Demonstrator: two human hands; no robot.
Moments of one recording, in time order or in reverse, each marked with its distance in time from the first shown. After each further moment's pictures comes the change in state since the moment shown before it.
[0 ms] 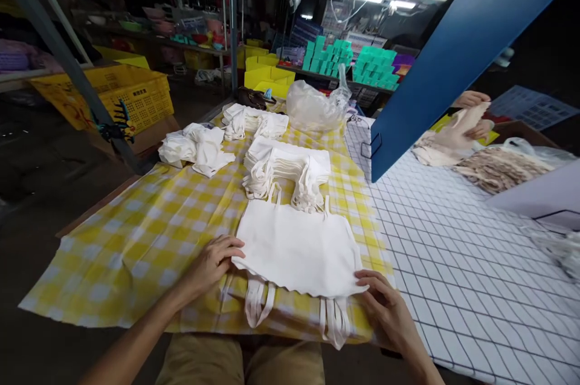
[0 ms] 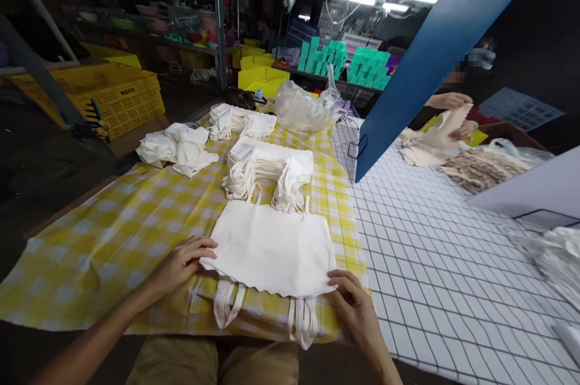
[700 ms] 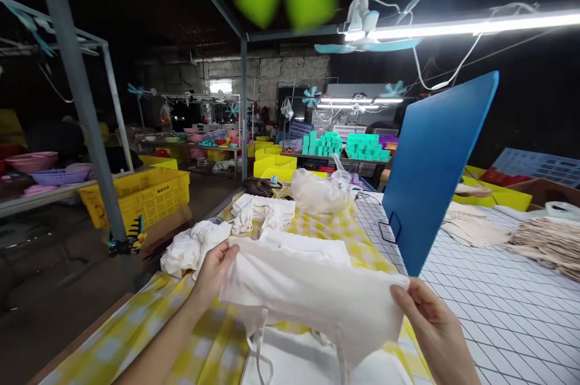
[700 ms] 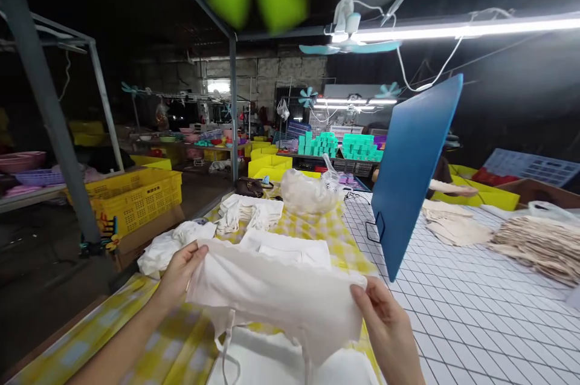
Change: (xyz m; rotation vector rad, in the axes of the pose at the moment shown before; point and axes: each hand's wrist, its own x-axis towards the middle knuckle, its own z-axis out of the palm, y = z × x) left_hand 0.172 0.021 -0.101 -0.671 0.491 -0.172; right_hand 0.158 -0.134 -0.013 0.359 0.381 -0.263
